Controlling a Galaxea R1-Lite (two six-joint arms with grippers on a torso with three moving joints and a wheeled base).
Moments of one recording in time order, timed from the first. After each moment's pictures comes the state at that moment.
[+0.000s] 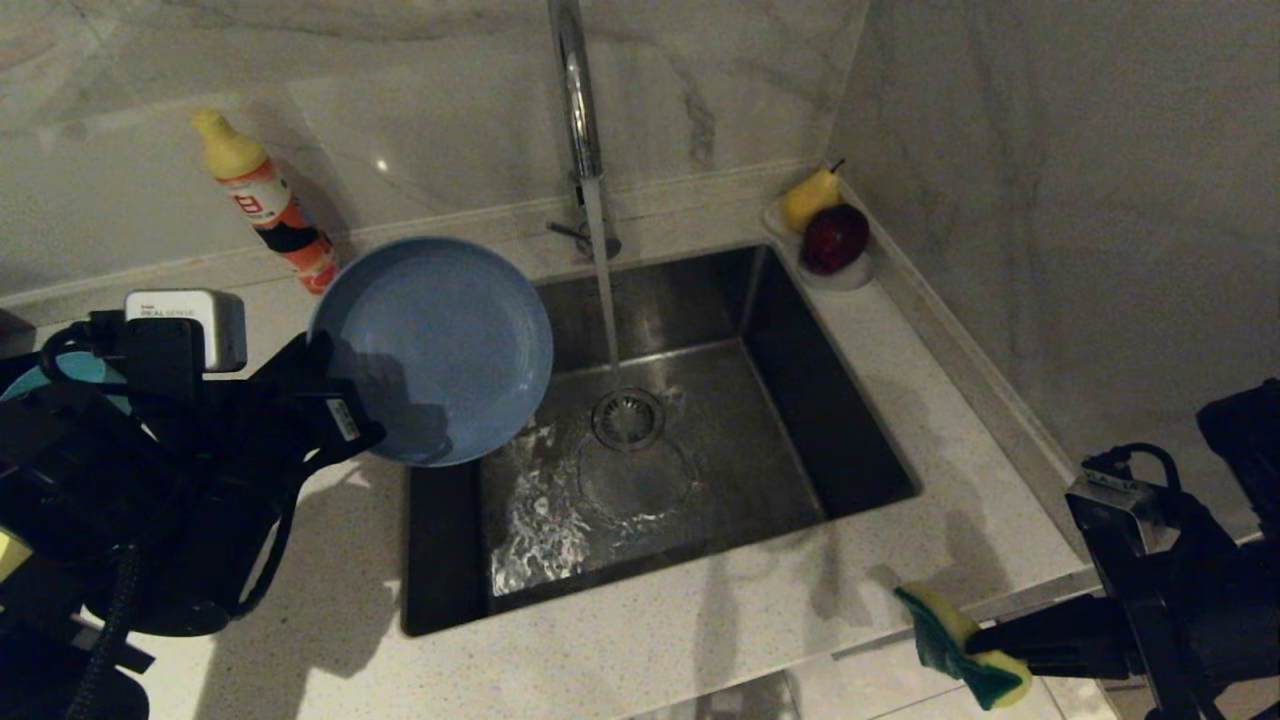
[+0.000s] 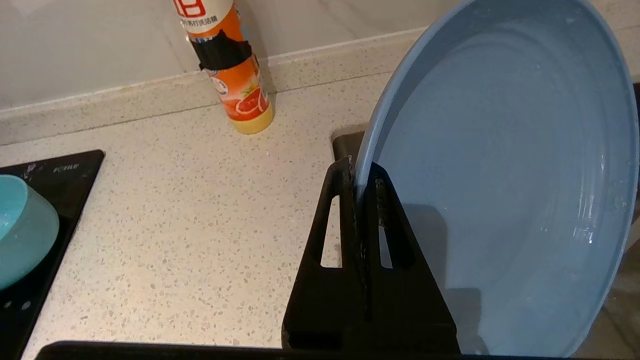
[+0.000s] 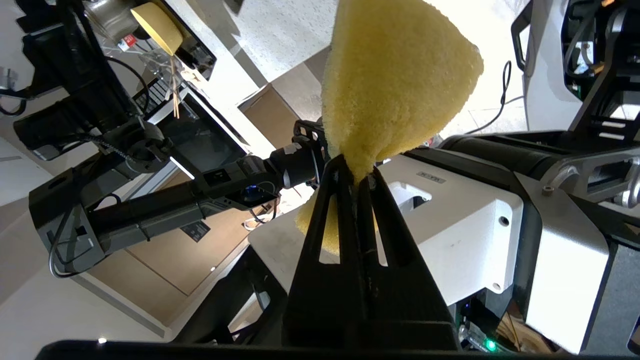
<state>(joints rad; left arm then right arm) -0.31 1.63 -0.38 -1.52 0.44 0.21 0.21 1.38 -0.82 0.34 0.82 0.79</state>
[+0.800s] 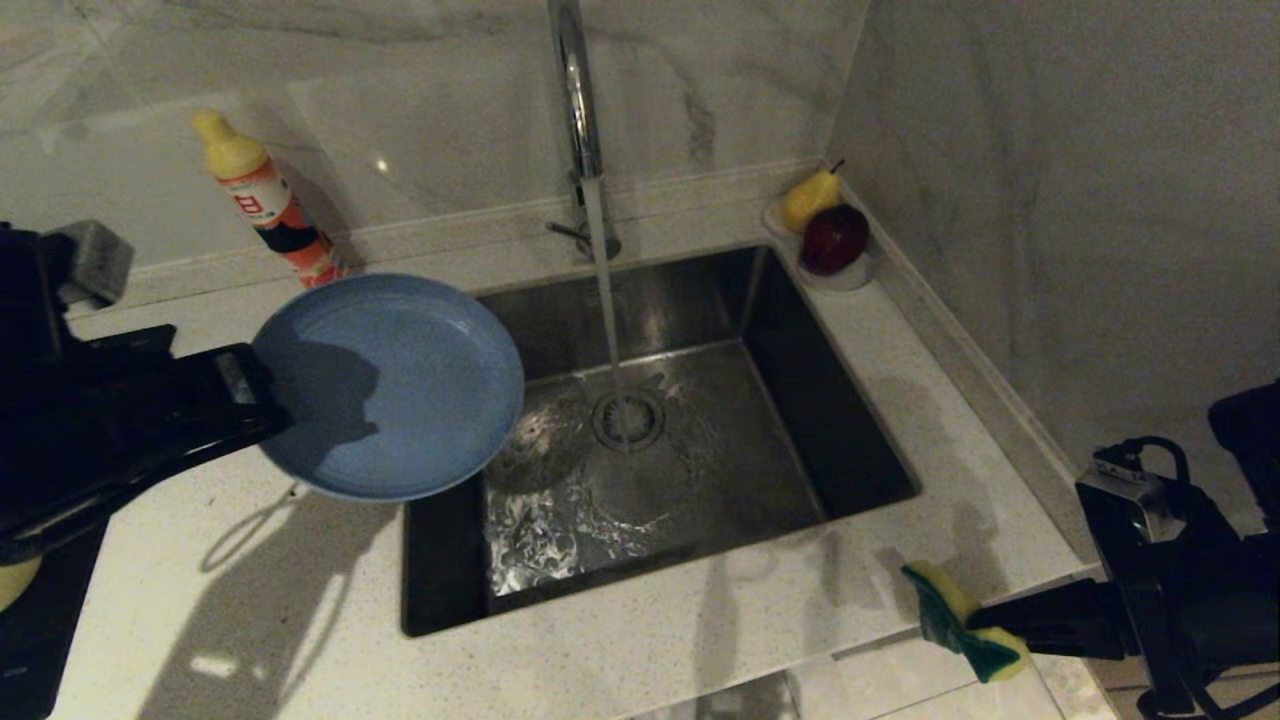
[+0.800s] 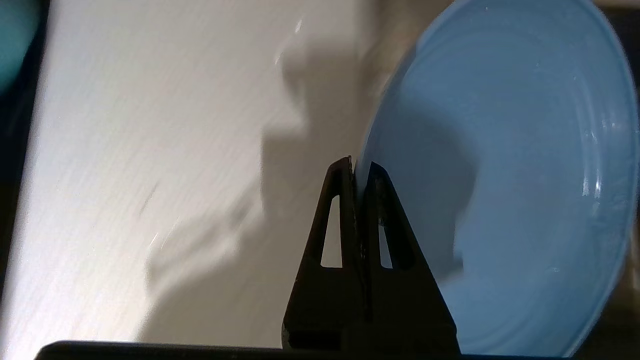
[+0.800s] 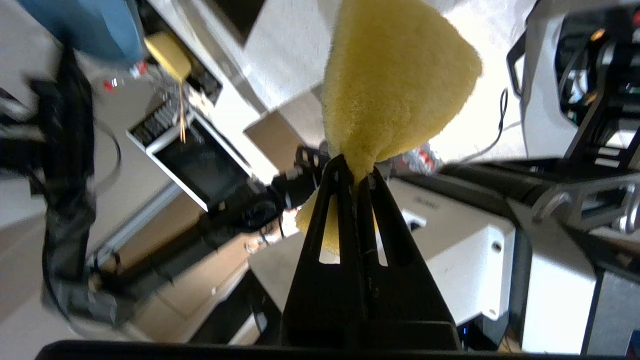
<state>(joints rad) -0.14 1.31 -0.84 -0.15 0.29 -0.29 0.16 1.39 -0.79 0.27 0.81 0.79</state>
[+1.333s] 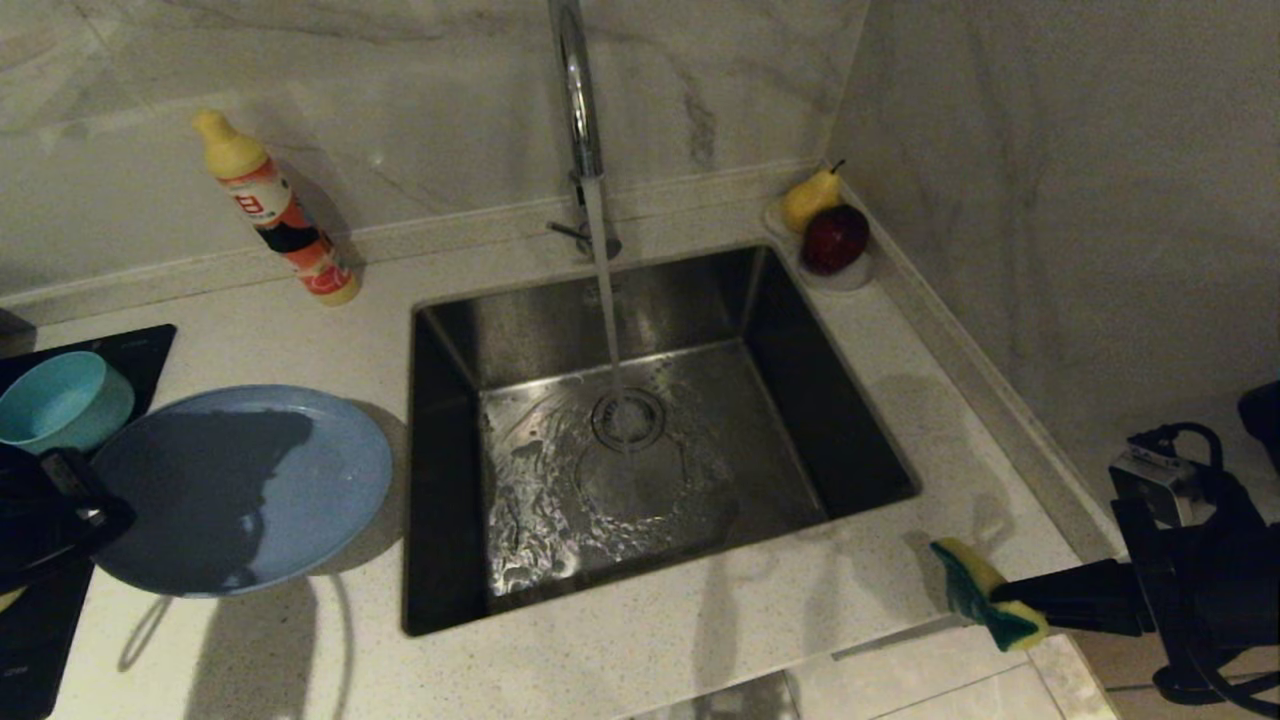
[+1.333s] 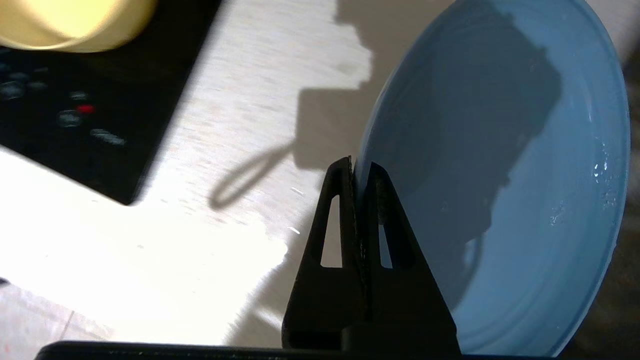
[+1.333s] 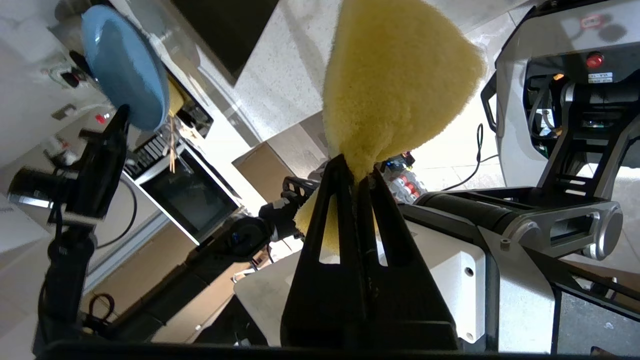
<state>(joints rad) 0.21 1.22 -0.75 0.09 0.21 -0.47 0.06 1.38 -0.80 0.27 0.79 0.72</state>
